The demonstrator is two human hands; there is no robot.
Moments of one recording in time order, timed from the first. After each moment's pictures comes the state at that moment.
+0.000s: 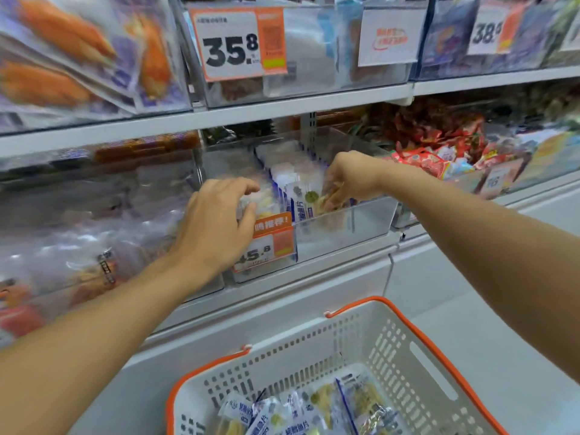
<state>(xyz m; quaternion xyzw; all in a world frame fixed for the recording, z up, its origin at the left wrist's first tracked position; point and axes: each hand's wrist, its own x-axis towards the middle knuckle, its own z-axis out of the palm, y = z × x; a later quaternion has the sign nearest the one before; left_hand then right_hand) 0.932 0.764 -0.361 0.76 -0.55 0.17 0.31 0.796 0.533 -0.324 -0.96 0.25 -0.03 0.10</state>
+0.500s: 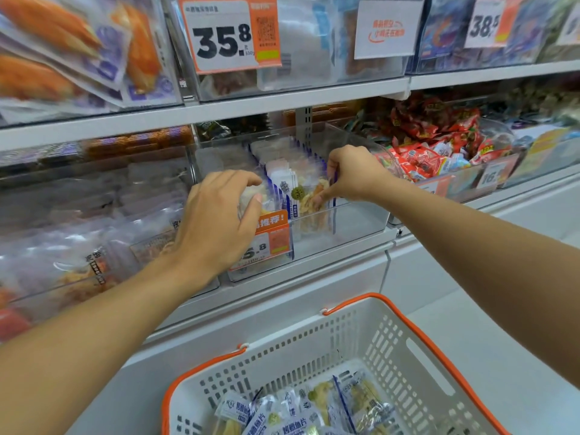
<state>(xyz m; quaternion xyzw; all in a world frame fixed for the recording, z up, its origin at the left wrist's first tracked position) 0.929 0.757 -0.364 0.73 -0.57 0.19 0.33 0.796 0.536 -0.344 -0.92 0.34 -0.17 0.13</state>
